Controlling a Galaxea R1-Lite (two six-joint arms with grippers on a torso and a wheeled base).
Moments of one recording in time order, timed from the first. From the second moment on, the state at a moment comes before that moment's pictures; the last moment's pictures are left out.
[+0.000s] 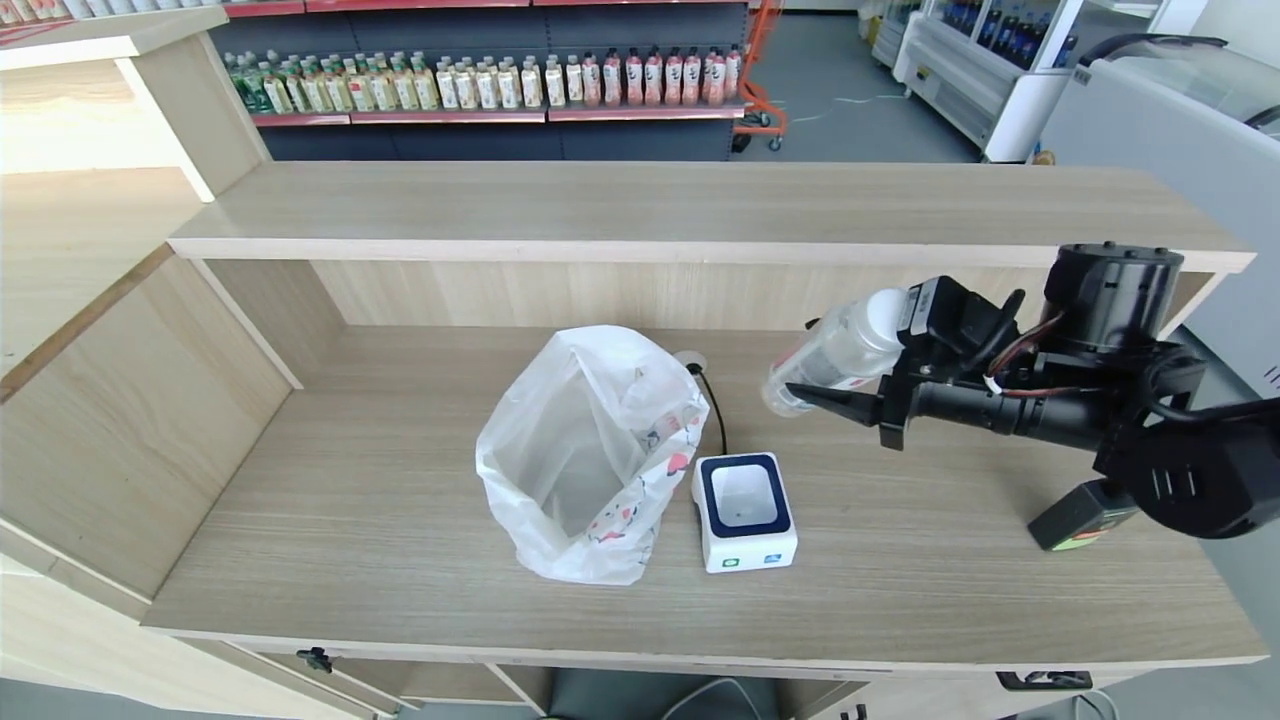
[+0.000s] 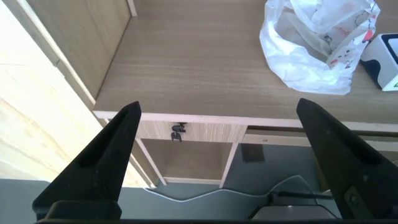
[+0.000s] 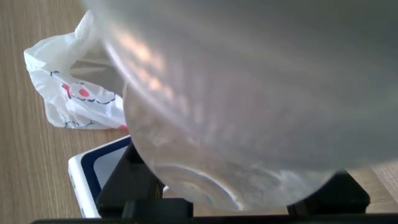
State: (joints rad) left arm 0.00 0.00 0.00 0.00 0.00 0.00; right arm 0.28 1.78 -0.90 -0.79 0.68 -0.80
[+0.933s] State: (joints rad) left arm 0.00 0.00 0.00 0.00 0.00 0.00; right arm 0.29 1.94 -0.81 -0.96 0.83 -0.82
